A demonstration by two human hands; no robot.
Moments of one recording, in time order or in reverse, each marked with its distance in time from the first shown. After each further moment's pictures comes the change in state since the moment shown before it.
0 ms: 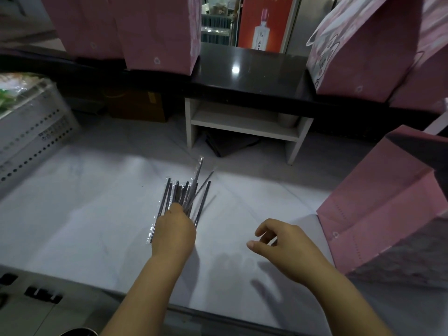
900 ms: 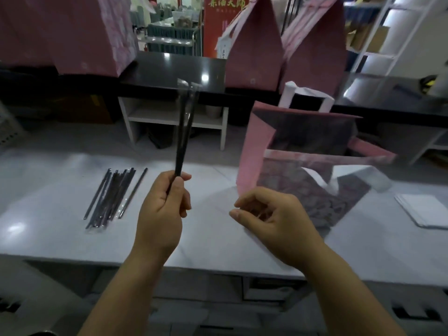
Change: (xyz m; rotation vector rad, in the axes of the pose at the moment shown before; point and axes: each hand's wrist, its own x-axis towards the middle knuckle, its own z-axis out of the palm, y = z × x) left_hand -0.181 0.144 -0.037 -0.918 -0.038 0.407; right_hand -0.144 0.083 -0.097 0.239 0.362 -0.521
